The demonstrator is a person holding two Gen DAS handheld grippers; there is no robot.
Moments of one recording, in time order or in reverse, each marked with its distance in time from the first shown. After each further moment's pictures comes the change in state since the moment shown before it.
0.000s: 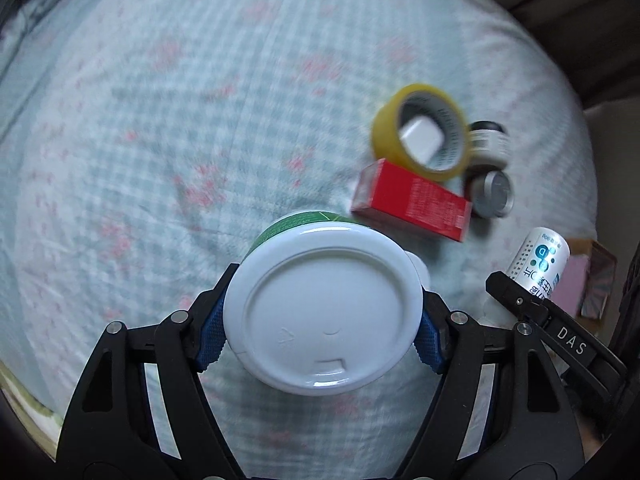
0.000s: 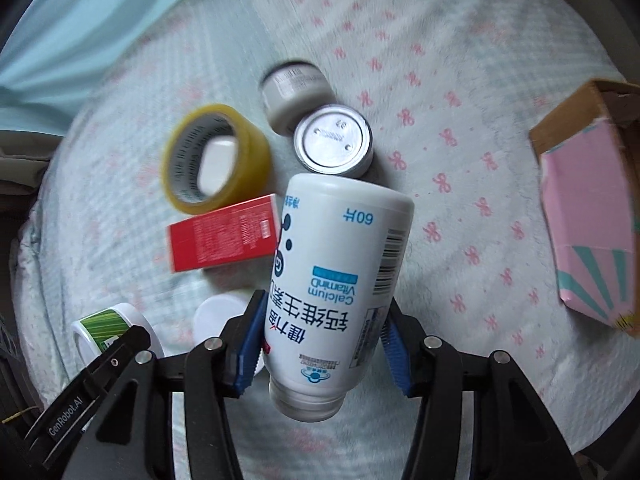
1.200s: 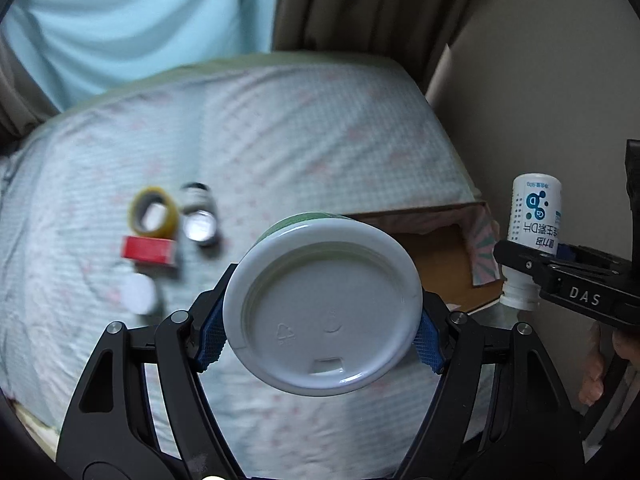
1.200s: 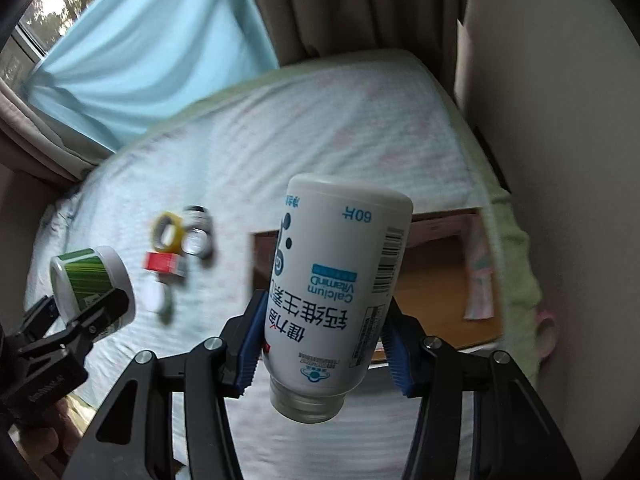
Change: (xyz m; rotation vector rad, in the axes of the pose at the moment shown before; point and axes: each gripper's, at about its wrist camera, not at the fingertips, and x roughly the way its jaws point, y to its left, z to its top) left arm -0.114 -0.403 -0.114 0.337 -0.246 -0.039; right arm -0.211 -0.315 0.046 -0.255 -0.190 -0.003
